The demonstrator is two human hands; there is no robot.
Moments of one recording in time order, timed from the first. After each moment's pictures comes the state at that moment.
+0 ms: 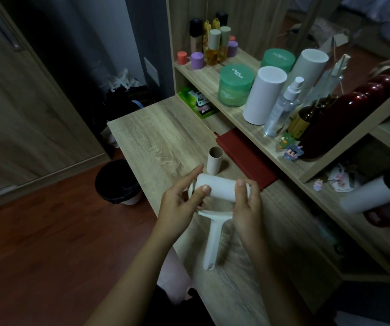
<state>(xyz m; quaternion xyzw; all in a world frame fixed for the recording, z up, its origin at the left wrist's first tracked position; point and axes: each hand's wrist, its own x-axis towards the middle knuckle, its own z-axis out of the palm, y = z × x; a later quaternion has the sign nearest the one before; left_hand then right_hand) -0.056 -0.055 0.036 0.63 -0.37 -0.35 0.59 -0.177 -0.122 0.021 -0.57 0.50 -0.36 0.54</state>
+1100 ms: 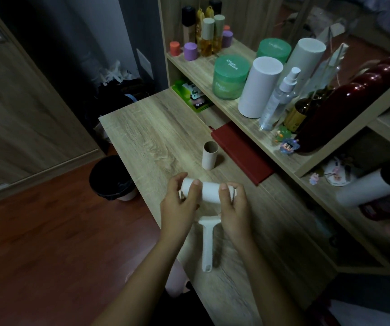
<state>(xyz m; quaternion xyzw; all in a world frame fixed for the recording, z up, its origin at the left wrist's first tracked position) -0.074 -0.063 0.011 0.73 -0.21 -0.32 0.56 -0.175 -0.118 -0.006 -0.61 0.51 -0.31 0.52</state>
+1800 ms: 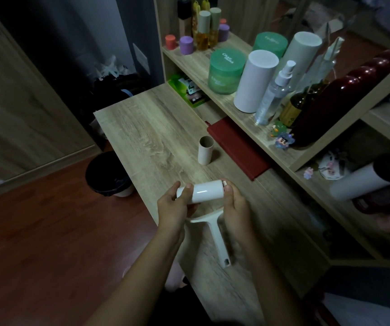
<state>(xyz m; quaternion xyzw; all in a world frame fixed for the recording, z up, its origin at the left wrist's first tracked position) -0.077 -0.069 -0.016 0.65 0.02 -0.44 0.62 -0.194 -0.128 -0.031 -0.63 0.52 -0.25 0.52</state>
